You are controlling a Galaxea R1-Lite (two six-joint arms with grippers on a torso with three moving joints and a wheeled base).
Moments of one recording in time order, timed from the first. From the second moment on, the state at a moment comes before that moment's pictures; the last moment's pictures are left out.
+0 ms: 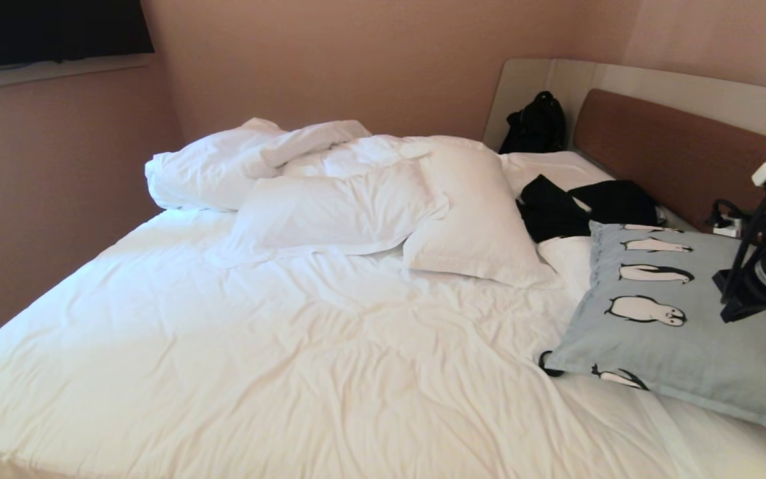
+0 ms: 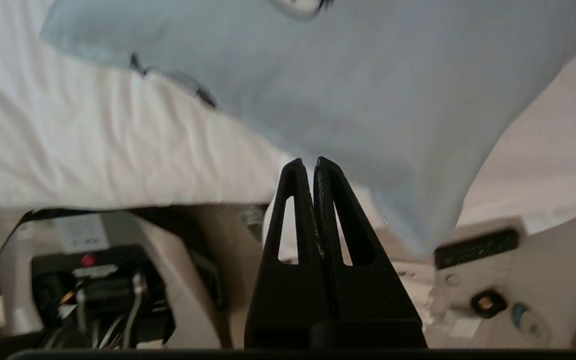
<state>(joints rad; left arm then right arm) 0.00 0.00 0.00 0.00 0.00 -0.01 -0.22 1.84 -1.60 0.86 -0.06 -0.19</state>
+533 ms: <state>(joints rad) 0.00 0.00 0.00 0.00 0.00 -0.01 -0.21 1.69 -1.21 0.77 -0.05 -0.15</state>
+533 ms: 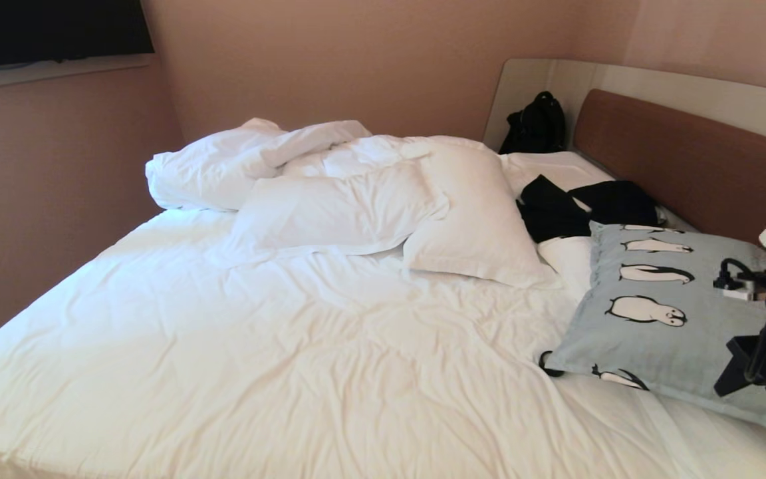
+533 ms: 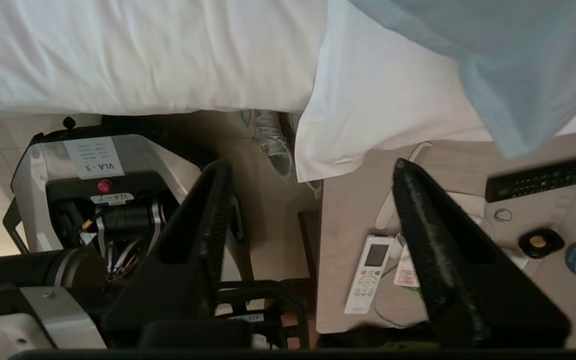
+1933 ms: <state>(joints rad) 0.00 0.00 0.00 0.00 0.00 -0.01 -0.34 2.17 -1.21 -0.11 -0.06 0.00</state>
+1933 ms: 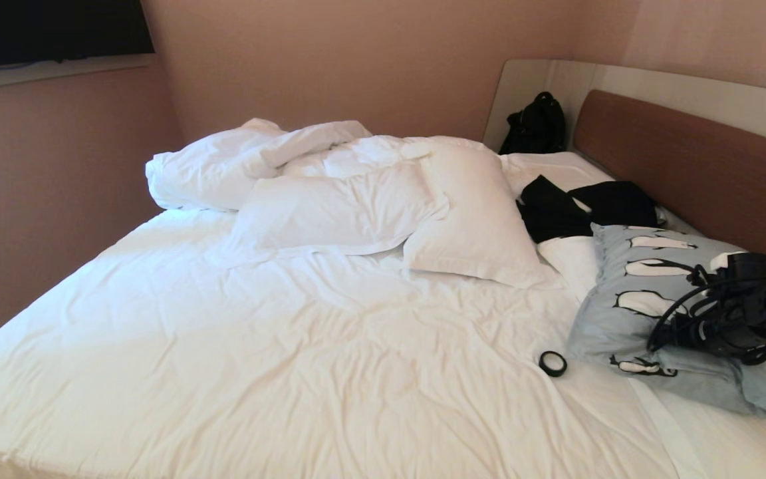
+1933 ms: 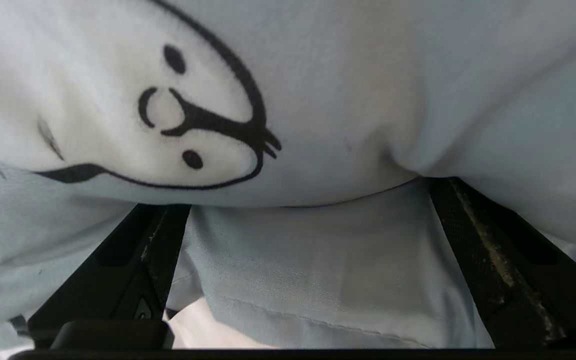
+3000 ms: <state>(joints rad) 0.00 0.00 0.00 0.00 0.00 -0.01 -0.44 2.05 -1.21 -0.19 0.04 0.08</state>
